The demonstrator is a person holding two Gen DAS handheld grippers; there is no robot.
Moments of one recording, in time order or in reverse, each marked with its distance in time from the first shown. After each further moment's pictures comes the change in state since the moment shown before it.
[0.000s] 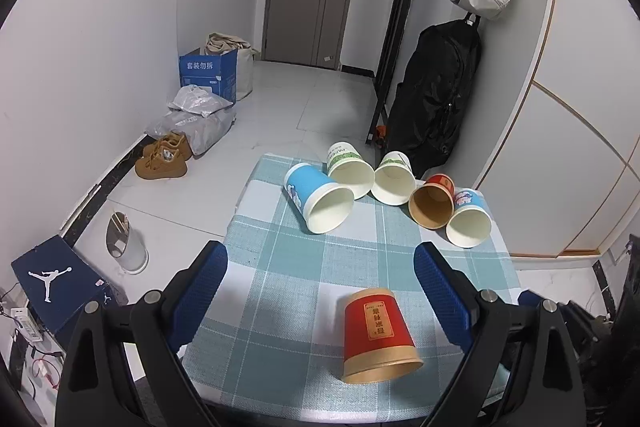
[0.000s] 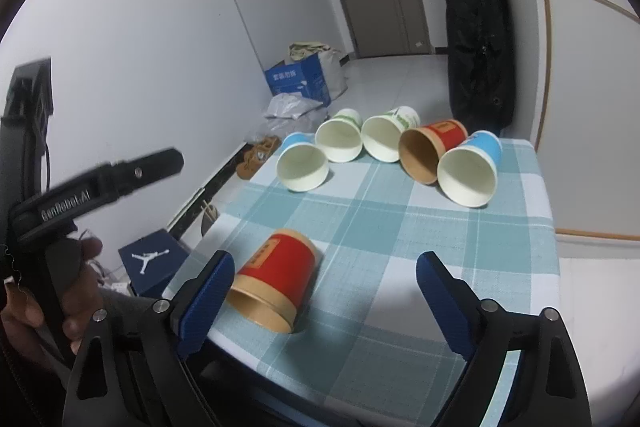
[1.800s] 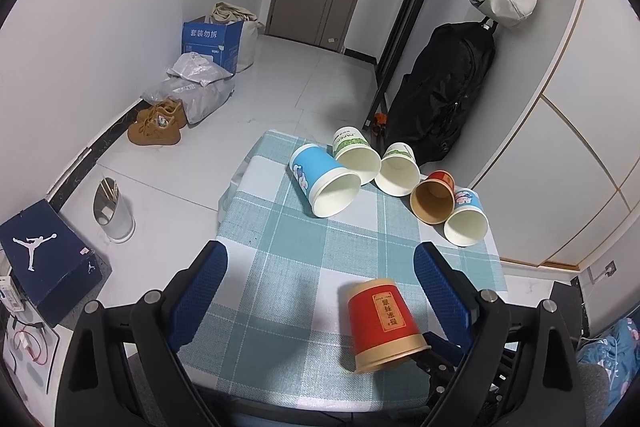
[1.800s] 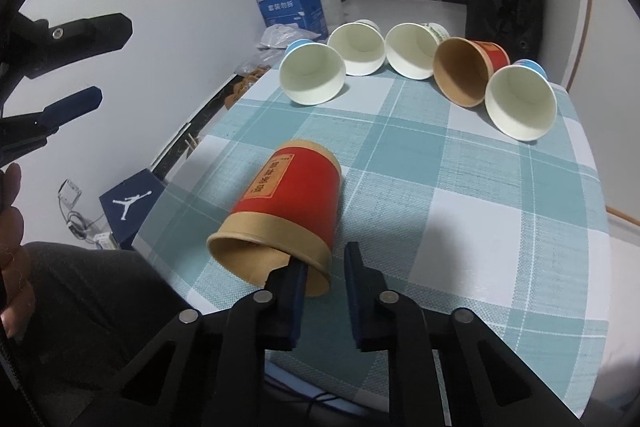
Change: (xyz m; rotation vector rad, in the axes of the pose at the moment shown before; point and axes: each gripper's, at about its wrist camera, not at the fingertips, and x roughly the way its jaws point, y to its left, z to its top) left arm 0.009 0.028 0.003 -0.098 0.090 -0.062; right arm 0.067 0.026 -0.031 -0.033 0.234 -0.055
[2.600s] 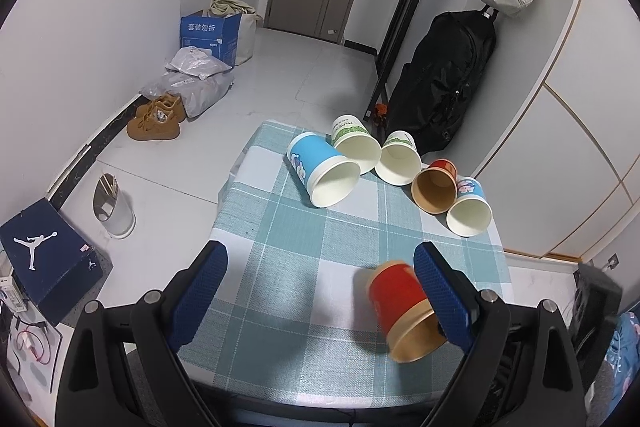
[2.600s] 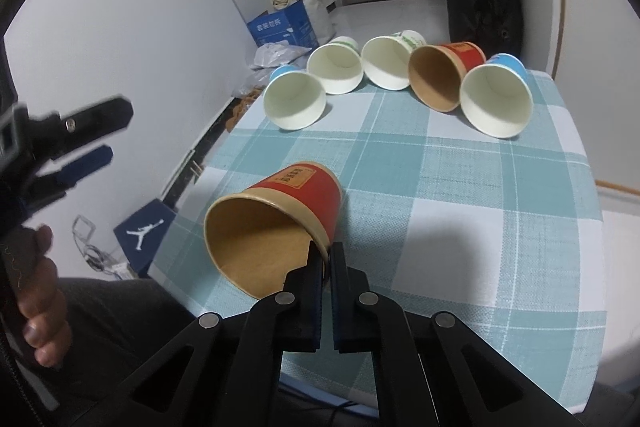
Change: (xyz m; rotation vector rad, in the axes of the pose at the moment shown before) left arm 0.006 -0.003 -0.003 0.020 0.034 0.006; right arm -0.019 -0.025 0.009 0.117 -0.039 0.050
